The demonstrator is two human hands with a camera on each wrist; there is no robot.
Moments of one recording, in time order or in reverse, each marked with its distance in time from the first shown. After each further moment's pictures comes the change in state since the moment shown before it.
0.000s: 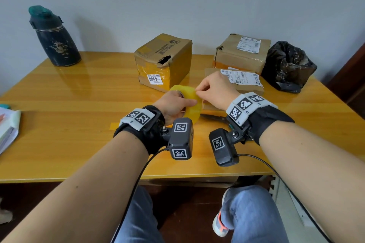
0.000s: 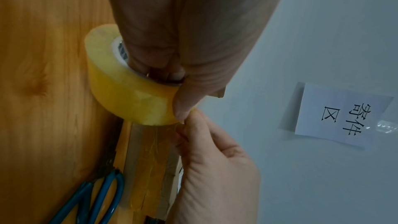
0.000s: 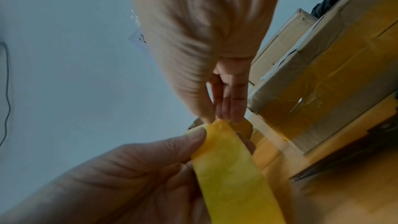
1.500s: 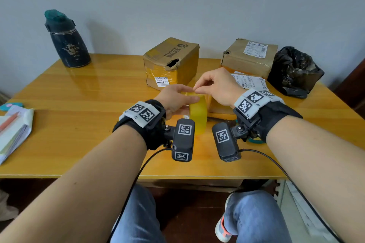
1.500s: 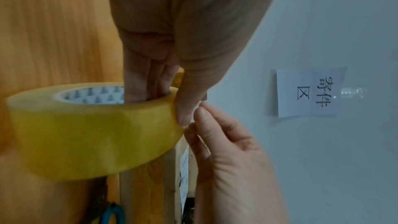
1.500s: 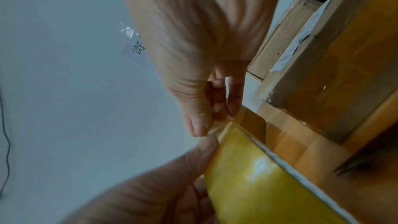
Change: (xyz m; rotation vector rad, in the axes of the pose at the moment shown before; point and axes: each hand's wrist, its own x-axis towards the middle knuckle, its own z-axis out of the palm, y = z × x) left_hand -0.007 0.012 -0.016 0.056 0.158 0.005; right_hand 0.010 -0.011 -0.006 0.179 -0.040 -0.129
